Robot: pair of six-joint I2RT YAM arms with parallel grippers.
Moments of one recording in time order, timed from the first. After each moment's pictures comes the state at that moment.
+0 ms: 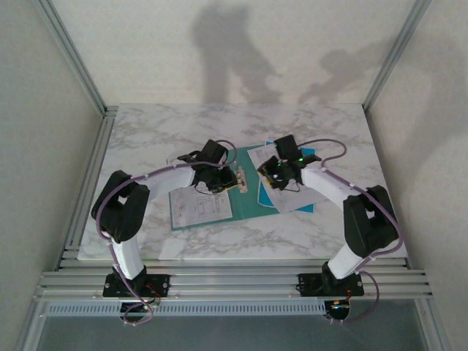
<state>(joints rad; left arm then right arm) -0.60 1.83 1.23 -0.40 0.32 -0.92 0.43 1.61 1.08 -0.48 -0.23 1.14</state>
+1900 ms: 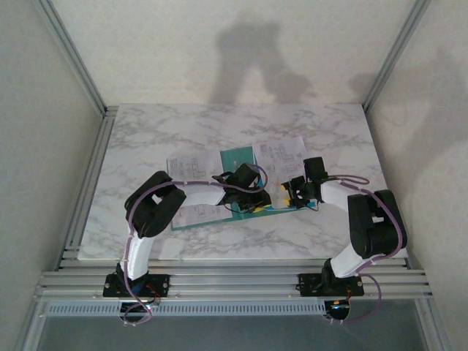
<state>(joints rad) -0.82 2.04 1.24 -0.10 0.39 -1.15 0.21 1.59 0.73 -0.23 -0.38 1.40</state>
